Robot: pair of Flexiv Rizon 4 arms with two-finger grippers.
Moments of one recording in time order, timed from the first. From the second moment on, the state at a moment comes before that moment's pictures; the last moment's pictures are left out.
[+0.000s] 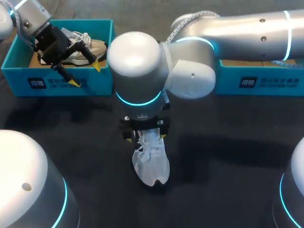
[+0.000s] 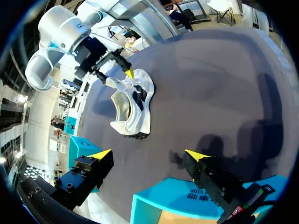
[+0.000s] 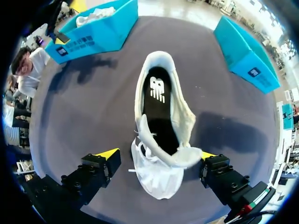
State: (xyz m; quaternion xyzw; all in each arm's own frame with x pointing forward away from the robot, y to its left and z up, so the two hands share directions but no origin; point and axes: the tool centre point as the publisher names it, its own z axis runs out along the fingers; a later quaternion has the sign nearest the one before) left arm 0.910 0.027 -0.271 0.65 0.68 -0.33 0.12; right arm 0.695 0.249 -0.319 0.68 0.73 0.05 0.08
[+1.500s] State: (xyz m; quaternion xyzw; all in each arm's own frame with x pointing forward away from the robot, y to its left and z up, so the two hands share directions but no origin) left arm 0.910 0.027 -0.271 0.65 0.68 -0.33 0.12; right arm 0.684 0.246 -0.302 0.66 0.74 -0.01 0.12
